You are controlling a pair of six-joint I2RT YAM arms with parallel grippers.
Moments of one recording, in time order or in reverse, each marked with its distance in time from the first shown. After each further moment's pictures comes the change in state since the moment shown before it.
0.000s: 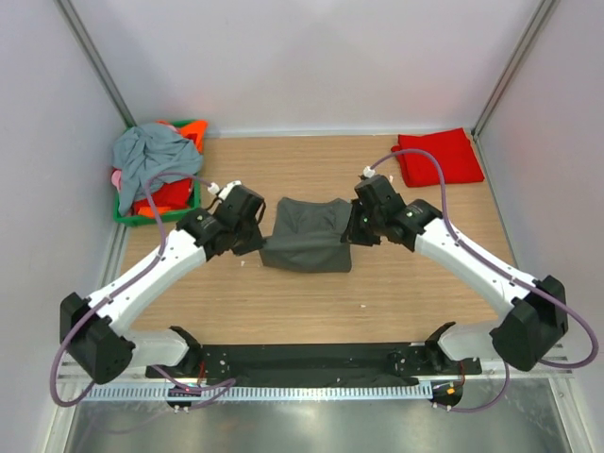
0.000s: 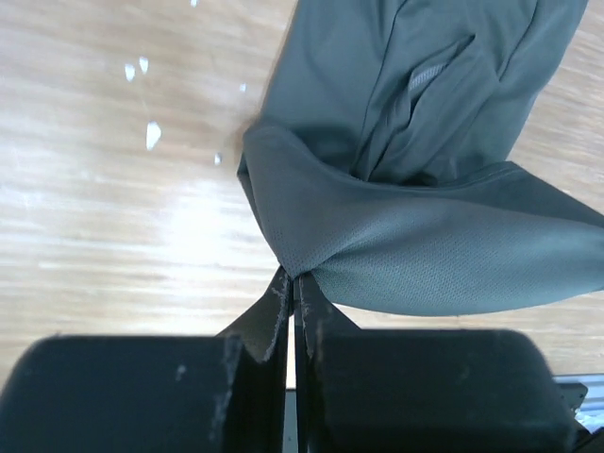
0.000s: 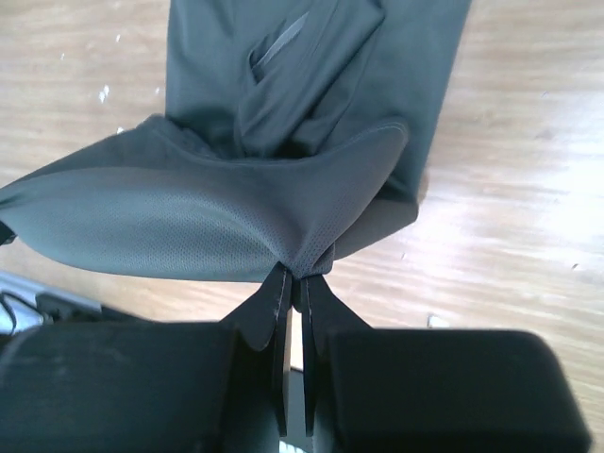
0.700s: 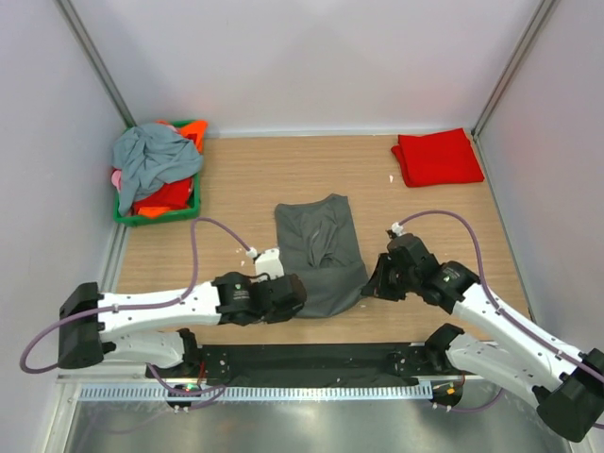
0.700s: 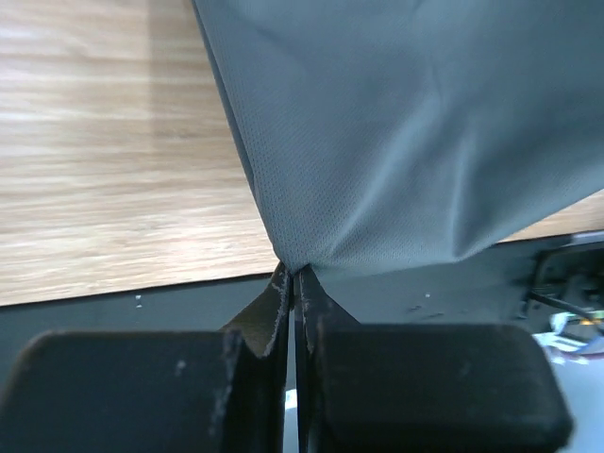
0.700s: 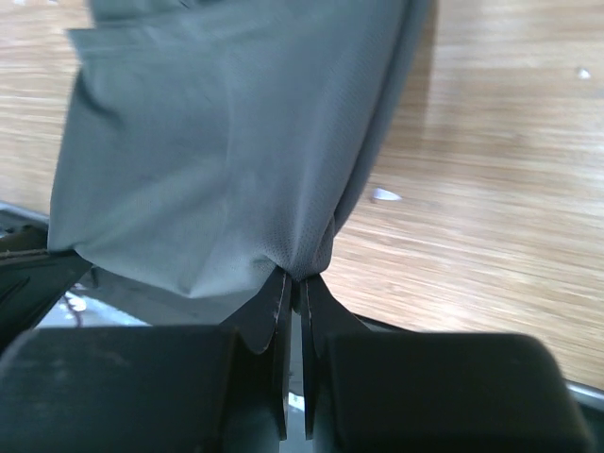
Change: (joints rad) left arm -0.608 0.011 -0.248 0.099 -0.138 -0.420; right arm 0.017 -0.464 -0.498 -0.007 -0.115 0.096
